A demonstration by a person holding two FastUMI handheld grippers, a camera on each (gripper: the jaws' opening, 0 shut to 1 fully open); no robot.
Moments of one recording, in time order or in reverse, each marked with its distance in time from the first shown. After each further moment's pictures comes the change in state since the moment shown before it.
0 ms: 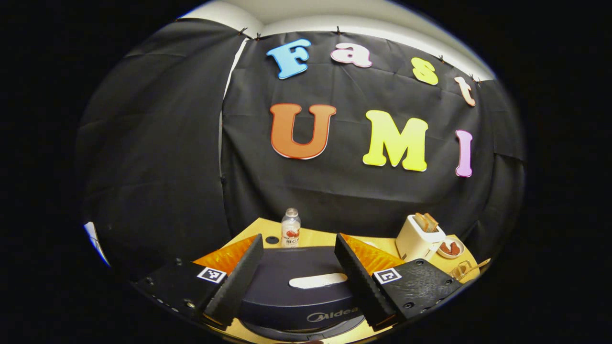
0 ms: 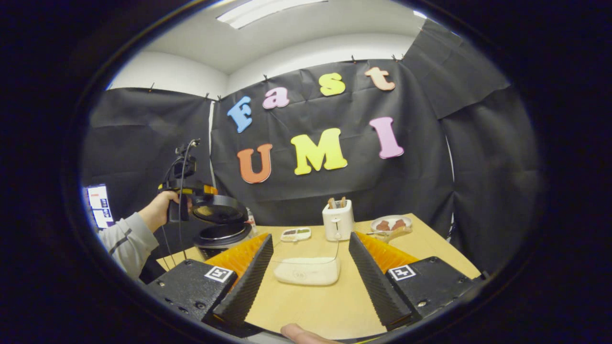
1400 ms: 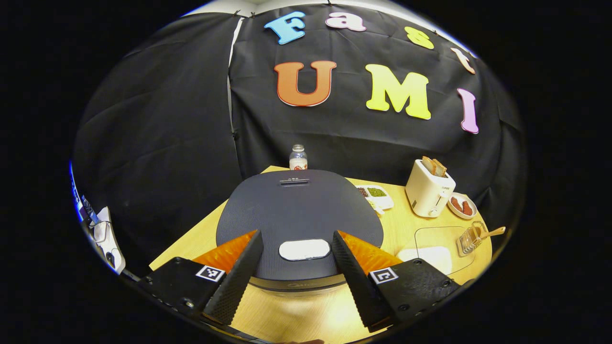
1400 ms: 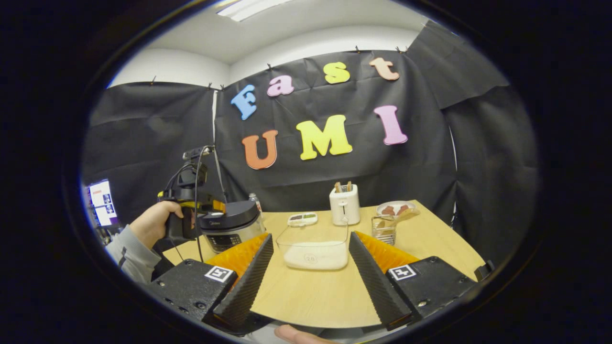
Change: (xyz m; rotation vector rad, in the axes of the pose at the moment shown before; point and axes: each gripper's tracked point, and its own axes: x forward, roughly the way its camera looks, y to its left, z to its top) left arm -0.062 -0.022 -0.104 0.032 0.192 0.080; right arm -0.017 0.020 -0.023 -0.003 0.076 -0.008
